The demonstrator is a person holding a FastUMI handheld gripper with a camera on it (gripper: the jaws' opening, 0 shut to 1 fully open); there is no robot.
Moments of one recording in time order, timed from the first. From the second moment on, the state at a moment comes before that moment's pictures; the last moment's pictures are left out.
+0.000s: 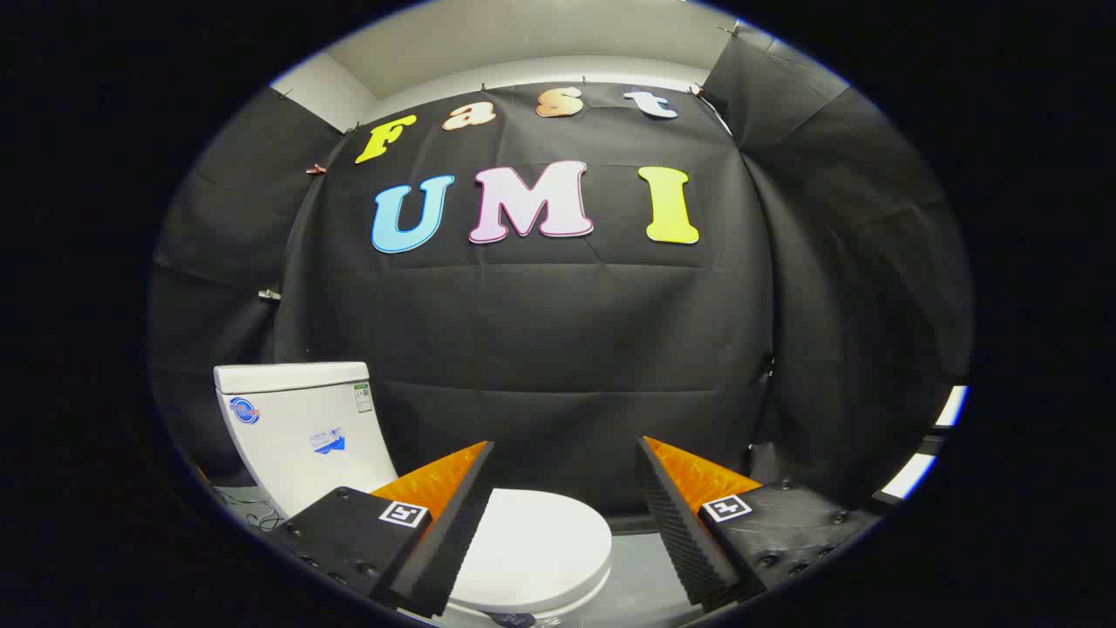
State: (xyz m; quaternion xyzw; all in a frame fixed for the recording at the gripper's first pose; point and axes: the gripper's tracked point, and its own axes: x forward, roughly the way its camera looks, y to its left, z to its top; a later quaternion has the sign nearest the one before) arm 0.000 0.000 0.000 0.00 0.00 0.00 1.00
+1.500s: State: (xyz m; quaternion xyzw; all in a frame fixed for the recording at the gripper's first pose) arm 0.001 -0.004 -0.011 -0.01 0.01 0.00 1.00
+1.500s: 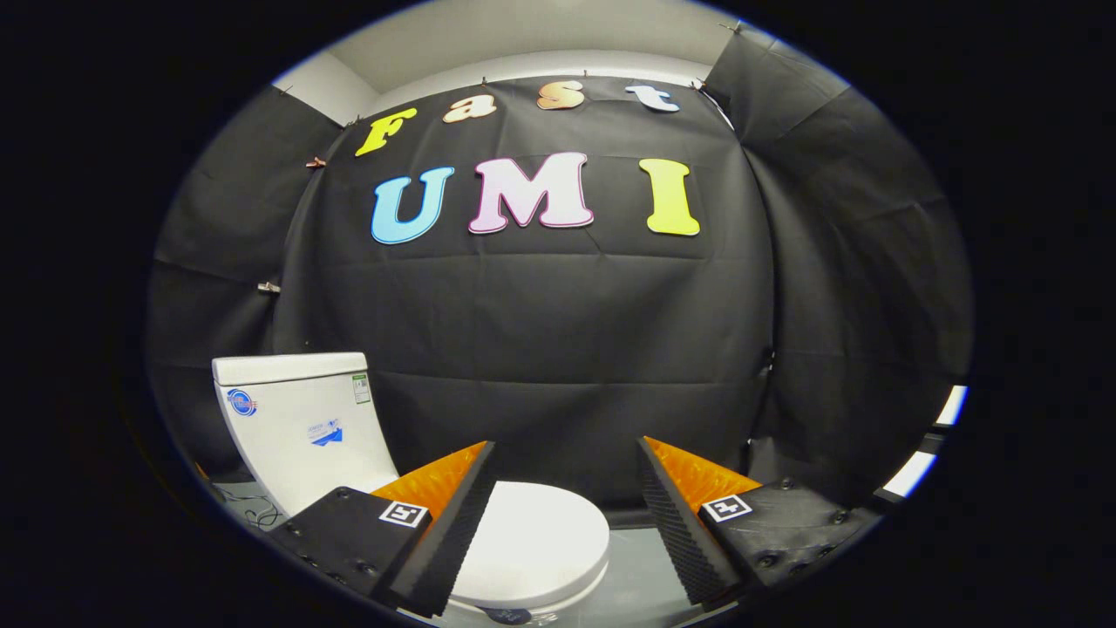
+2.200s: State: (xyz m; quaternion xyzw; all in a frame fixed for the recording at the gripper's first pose) arm 0.001 0.017 -0.007 -0.01 0.01 0.02 1.00
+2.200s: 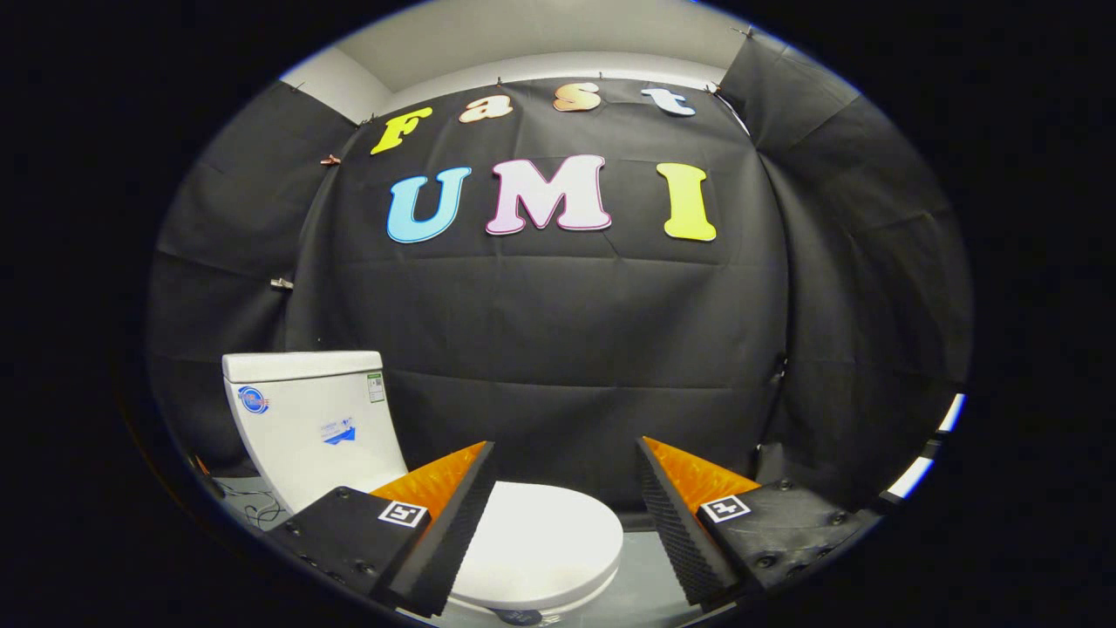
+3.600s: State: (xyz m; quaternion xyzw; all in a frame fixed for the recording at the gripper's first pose) arm -0.015 0.023 -0.028 0.00 0.09 -0.04 0.99
